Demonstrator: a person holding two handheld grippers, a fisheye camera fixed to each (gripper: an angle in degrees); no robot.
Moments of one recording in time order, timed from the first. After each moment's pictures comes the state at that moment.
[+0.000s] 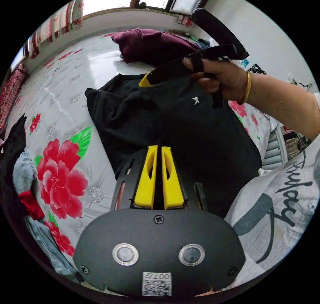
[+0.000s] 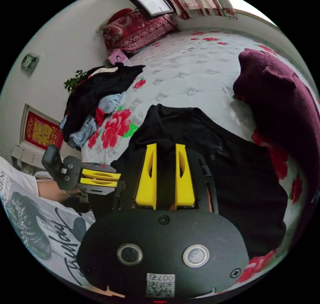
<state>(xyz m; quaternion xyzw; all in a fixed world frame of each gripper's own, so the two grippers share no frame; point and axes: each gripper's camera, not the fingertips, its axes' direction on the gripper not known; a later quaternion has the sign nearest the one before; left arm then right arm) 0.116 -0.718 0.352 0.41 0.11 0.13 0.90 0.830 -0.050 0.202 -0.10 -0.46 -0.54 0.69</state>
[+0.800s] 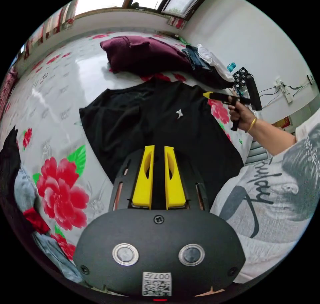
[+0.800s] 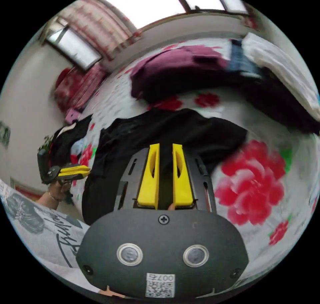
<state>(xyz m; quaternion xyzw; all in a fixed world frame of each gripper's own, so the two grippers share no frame) 0.208 -0.889 0.424 0.40 0.15 0.17 0.89 1.167 -0.303 0.265 -0.06 -0.42 -0.26 0.87</state>
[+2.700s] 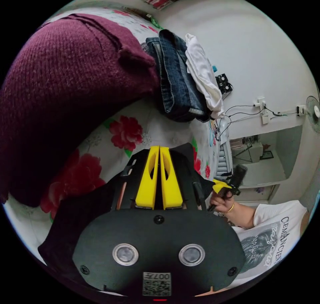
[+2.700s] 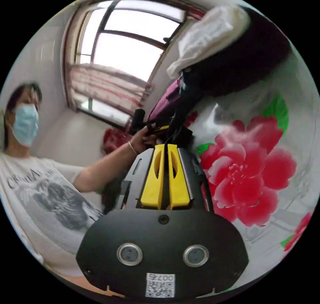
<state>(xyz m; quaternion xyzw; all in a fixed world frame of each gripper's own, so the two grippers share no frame) 0.338 -1.392 0.432 0.28 0.32 0.29 0.86 1.457 -0.400 0.160 -0.02 -0.66 -0.09 0.75</state>
